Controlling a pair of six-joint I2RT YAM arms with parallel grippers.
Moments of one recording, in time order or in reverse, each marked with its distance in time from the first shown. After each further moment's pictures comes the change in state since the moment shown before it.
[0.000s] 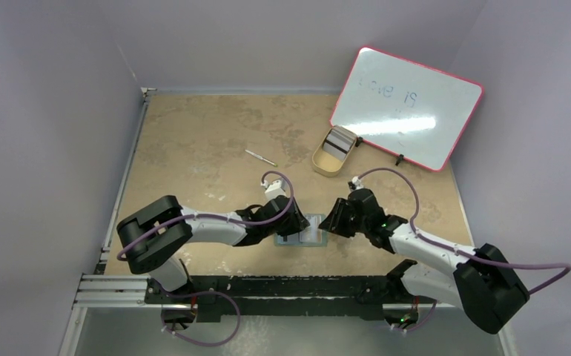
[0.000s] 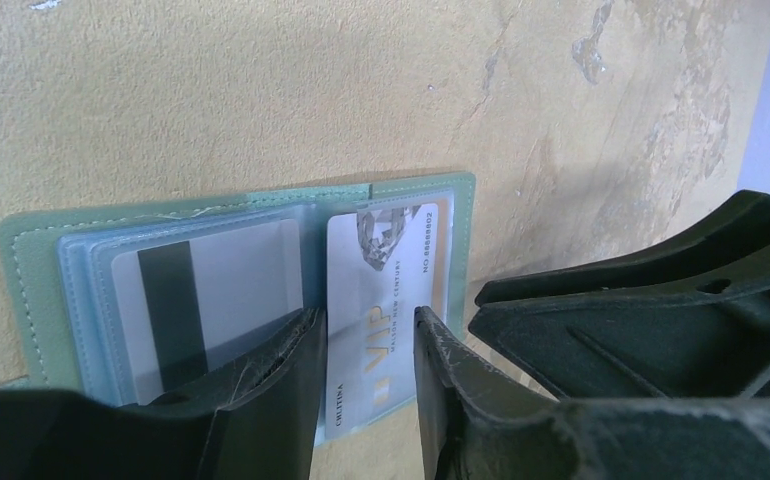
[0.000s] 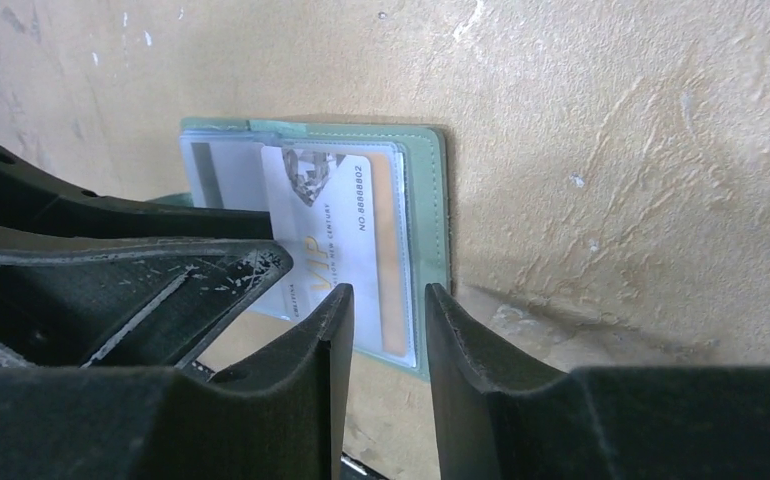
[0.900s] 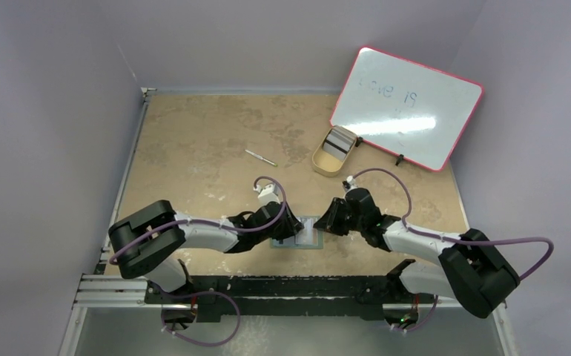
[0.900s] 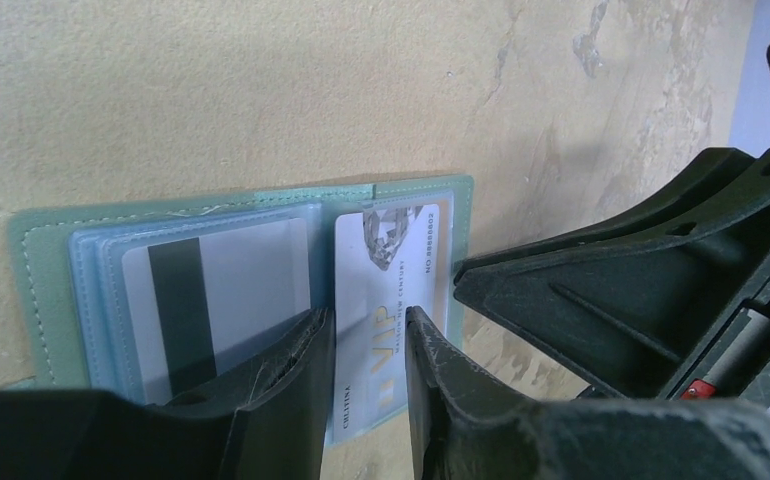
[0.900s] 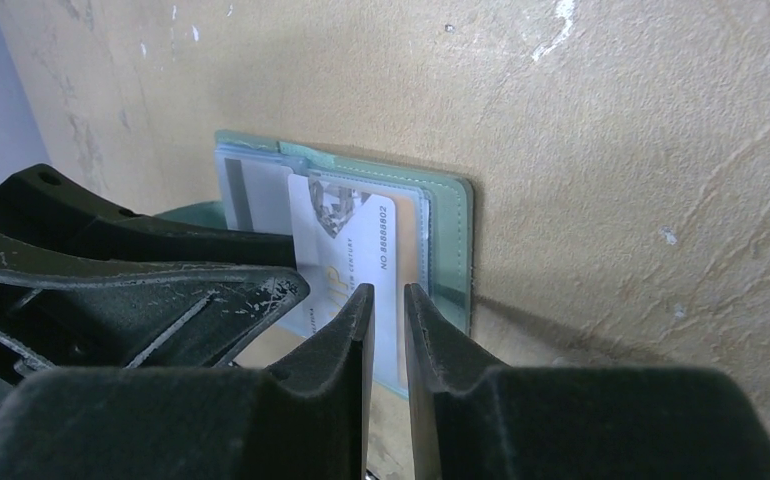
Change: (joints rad) left arm -0.010 -0.064 -0.117 0.098 -0.025 -0.008; right arm 0.000 0.126 -0.023 0.207 -0.082 0.030
